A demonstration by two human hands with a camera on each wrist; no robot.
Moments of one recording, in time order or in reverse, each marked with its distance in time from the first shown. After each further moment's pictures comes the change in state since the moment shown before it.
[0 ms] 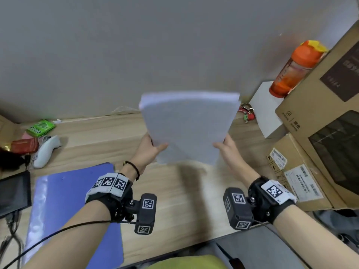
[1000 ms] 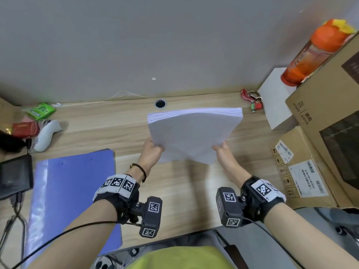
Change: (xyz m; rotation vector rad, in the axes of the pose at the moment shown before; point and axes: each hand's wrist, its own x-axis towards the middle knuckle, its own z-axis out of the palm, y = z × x) left_hand -0.017 -0.031 0.027 0.015 0.135 -0.134; right_hand 0.001 0.050 0.006 -0.076 -0.011 0.234
